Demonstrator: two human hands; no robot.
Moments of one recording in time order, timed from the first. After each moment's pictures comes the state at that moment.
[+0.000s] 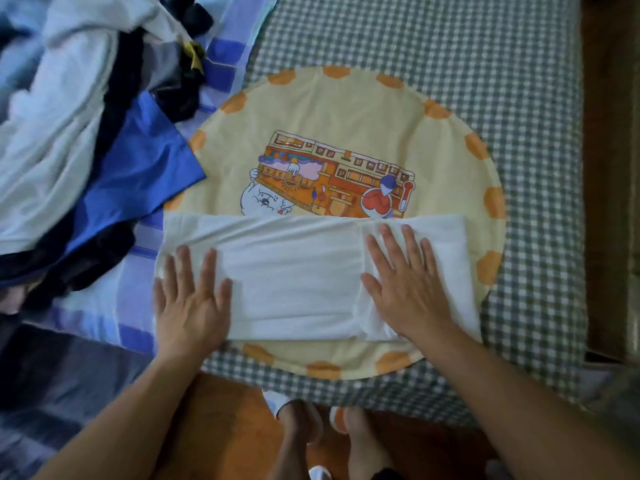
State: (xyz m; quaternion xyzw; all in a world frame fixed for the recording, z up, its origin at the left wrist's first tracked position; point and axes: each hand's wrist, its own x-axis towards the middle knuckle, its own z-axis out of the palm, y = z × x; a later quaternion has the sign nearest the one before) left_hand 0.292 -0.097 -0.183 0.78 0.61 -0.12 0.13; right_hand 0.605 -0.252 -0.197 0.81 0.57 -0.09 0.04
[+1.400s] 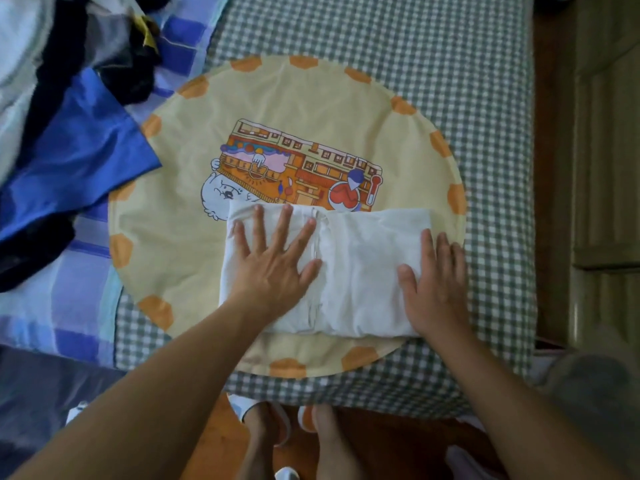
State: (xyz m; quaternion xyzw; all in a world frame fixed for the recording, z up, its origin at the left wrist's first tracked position) left_hand 0.451 -0.122 -0.199 0.91 0.37 -0.16 0.08; right_hand 0.649 -0.306 -0.175 0.92 0.36 -0.14 -0.07
